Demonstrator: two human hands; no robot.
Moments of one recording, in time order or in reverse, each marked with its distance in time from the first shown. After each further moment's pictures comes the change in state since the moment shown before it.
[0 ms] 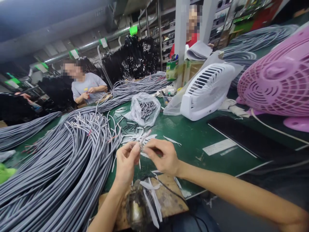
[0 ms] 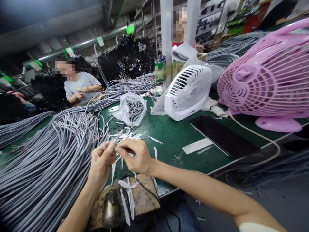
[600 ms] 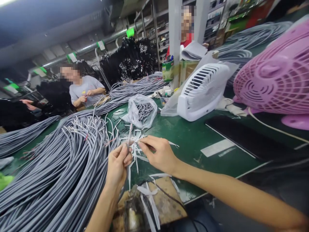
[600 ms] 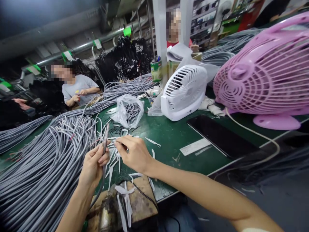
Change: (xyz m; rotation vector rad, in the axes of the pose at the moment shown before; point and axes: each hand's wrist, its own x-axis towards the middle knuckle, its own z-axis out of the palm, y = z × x) left_hand 0.013 0.009 -0.005 -0.128 0.107 -0.063; right_hand 0.007 0.010 -0.003 -0.123 -0.094 0.246
